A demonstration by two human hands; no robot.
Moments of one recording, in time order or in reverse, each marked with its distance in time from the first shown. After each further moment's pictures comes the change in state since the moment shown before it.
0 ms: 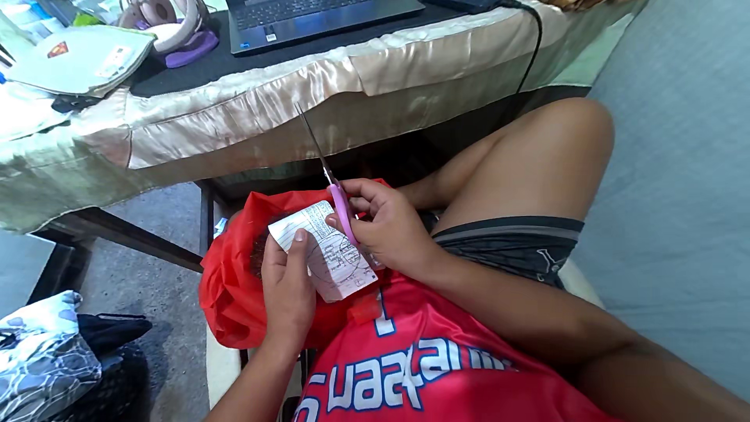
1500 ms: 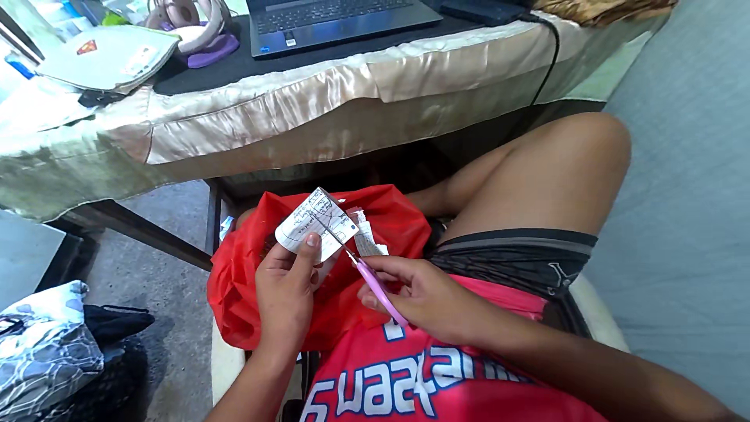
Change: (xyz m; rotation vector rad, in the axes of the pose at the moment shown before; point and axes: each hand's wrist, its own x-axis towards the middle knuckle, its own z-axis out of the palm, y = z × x) left_hand 0.000 0.011 -0.010 0.095 0.128 -0.094; right_hand -0.064 0.003 -0.024 -0.082 -0.390 0.242
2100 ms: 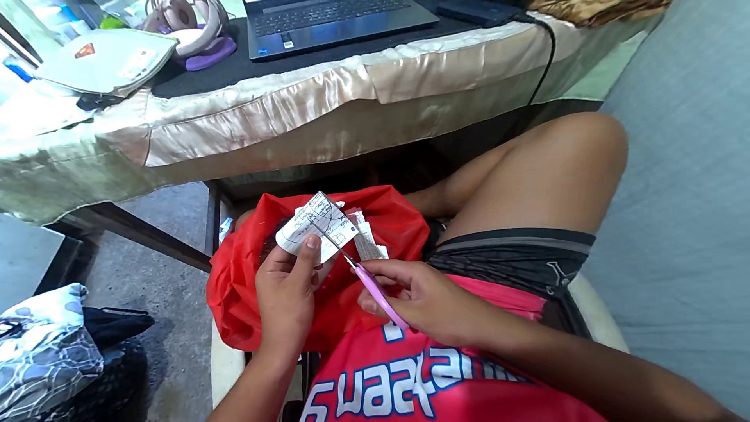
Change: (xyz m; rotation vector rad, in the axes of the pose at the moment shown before) left_hand -0.002 -0.001 0.001 0.021 0.001 0.027; right_hand -0.002 -0.001 -0.001 0.022 -0.043 0.025
